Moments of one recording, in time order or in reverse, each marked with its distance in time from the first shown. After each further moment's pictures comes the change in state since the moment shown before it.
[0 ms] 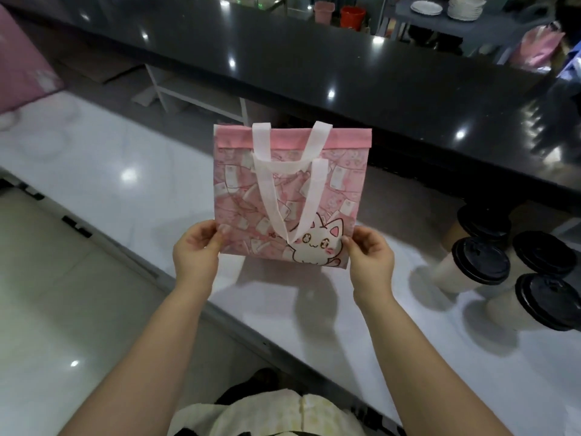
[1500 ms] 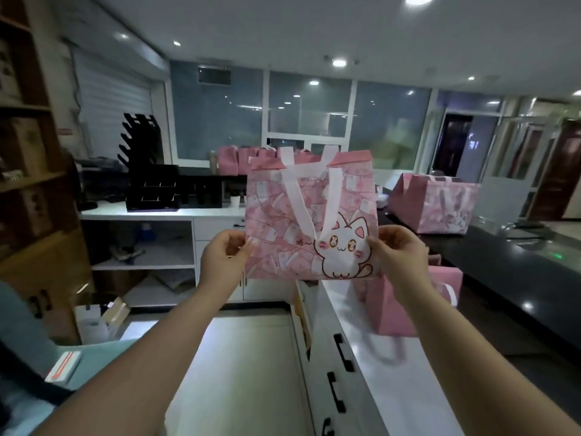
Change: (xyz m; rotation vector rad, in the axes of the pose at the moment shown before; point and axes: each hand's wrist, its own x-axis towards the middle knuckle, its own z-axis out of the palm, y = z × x) left_hand 0.413 0.303 -0.716 0.304 0.787 0.514; right_hand -0.118 -0.155 0.985 0.071 -0.957 -0.375
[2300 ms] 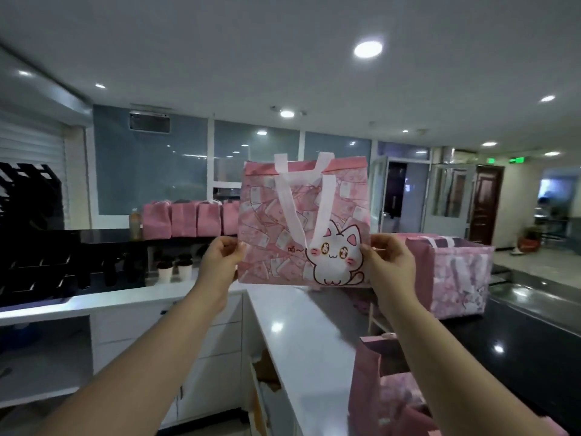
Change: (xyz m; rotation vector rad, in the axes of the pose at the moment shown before) left_hand 0.405 -0.124 0.229 -0.434 -0.179 -0.143; right_hand 0.372 0.098 0.115 0.021 0.242 -0.180
